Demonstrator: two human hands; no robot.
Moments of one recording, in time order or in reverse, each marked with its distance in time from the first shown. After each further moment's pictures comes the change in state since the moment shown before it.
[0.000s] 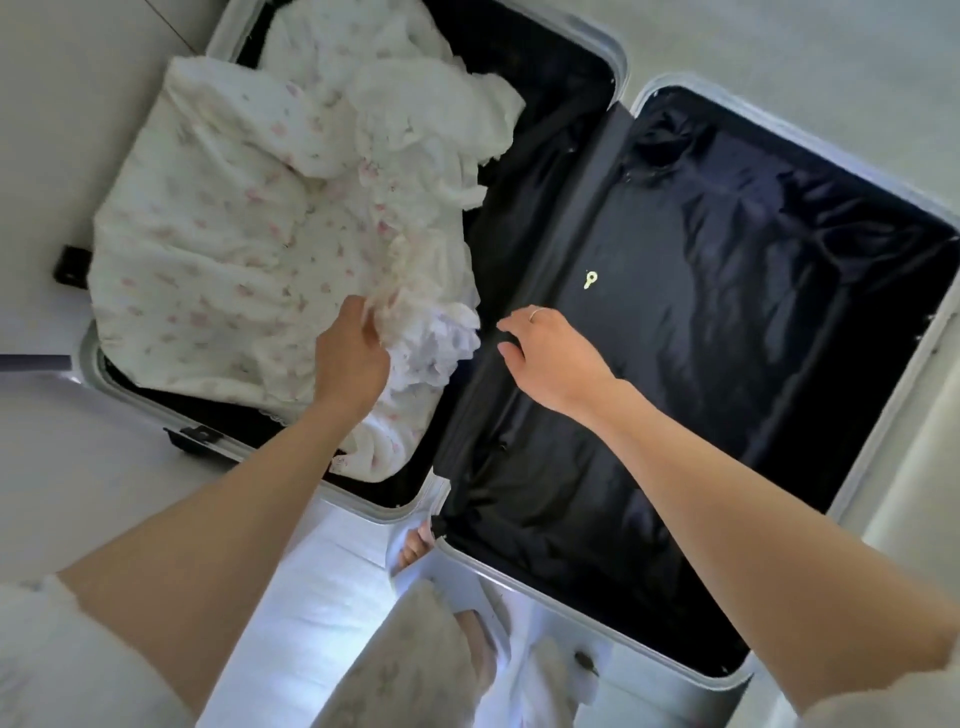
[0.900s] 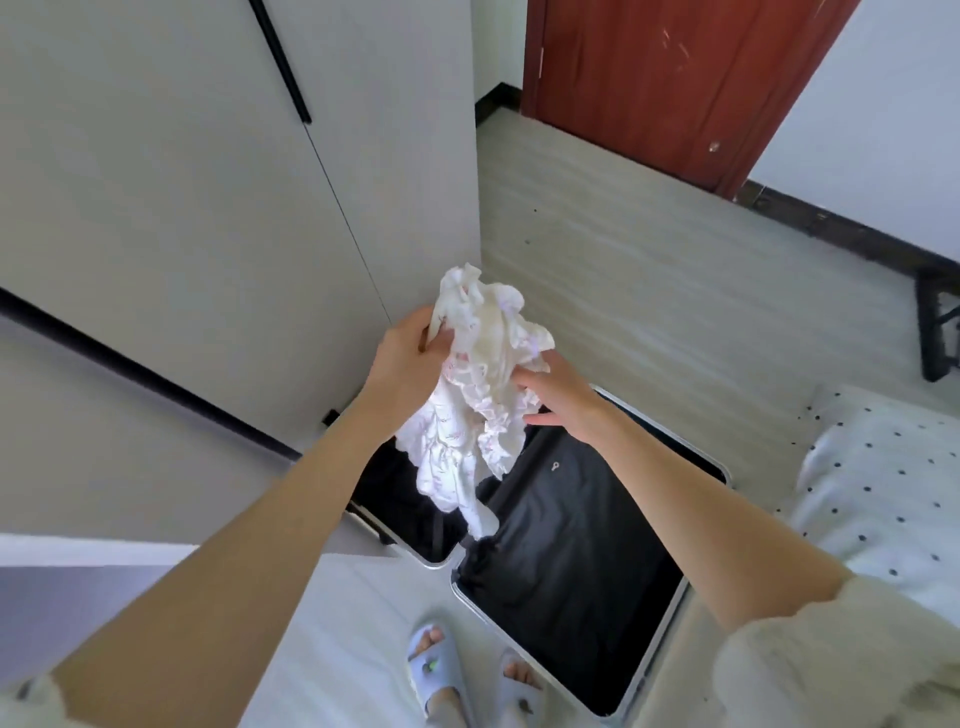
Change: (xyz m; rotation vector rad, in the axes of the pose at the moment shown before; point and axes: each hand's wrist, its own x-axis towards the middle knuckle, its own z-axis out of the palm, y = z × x) left_hand -0.261 0.323 -0.368 -0.452 0.071 0.257; right_hand -0.294 -0.212 -0.355 0.973 0.018 0.103
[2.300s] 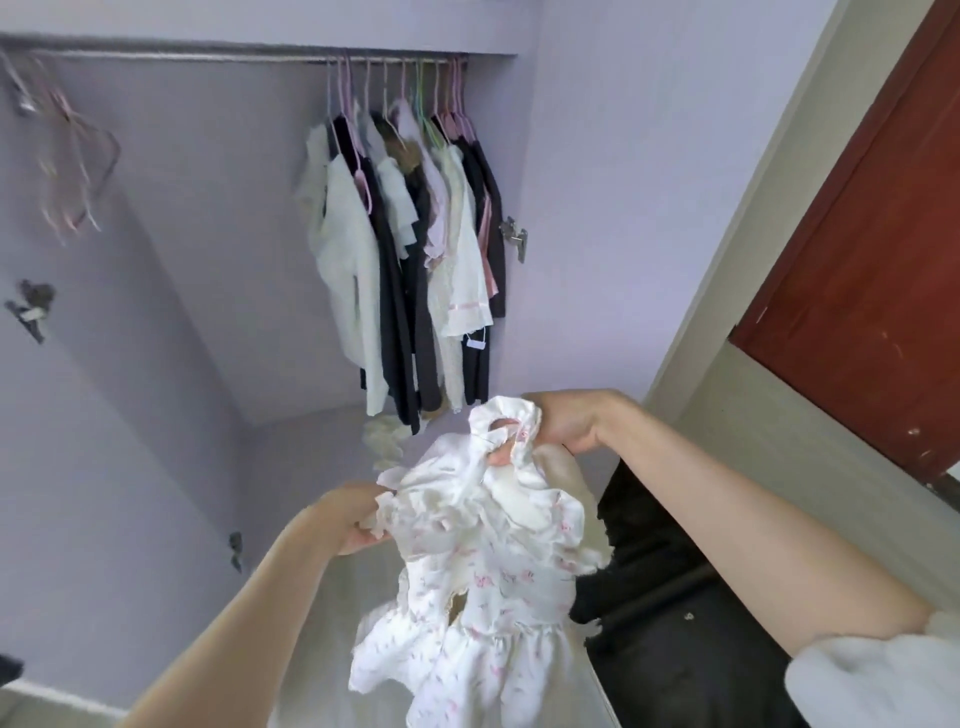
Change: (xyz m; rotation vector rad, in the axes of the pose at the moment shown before) left_hand -0.478 -0.095 -0.330 -0.760 0.438 -0.683; right_hand -0.409 -0.076 0.362 -0.877 -1.062 -0.285
